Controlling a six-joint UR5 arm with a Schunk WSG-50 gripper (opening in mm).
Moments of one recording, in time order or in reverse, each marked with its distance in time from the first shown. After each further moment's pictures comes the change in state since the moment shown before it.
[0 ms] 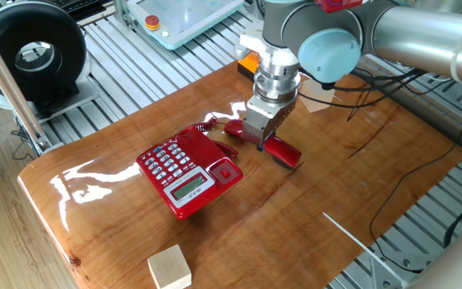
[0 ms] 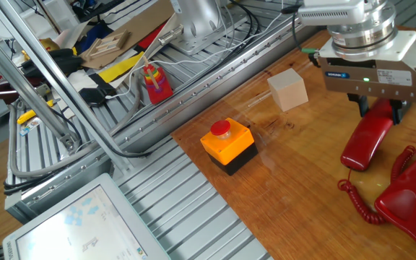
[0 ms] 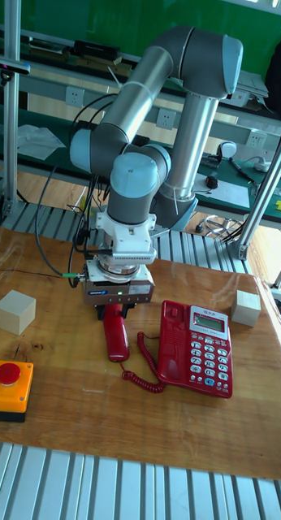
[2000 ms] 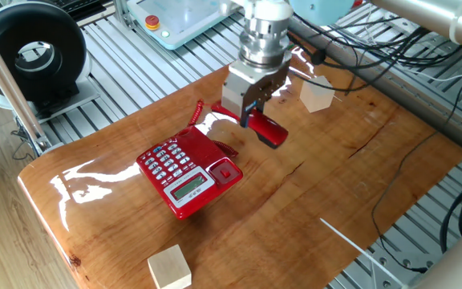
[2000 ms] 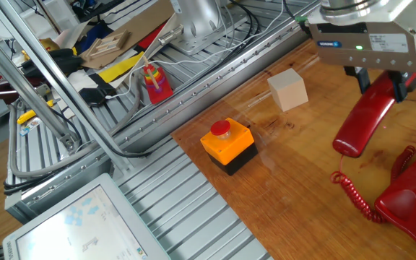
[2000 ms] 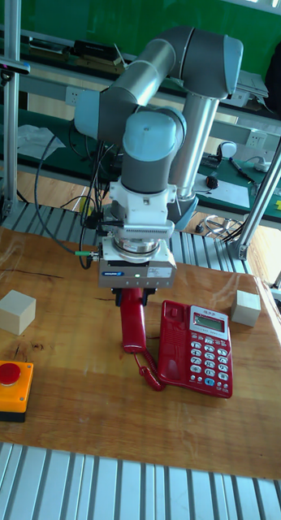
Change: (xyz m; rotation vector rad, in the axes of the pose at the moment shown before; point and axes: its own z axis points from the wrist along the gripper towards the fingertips) arm -0.042 0.024 -0.082 -0.042 -0.033 0.108
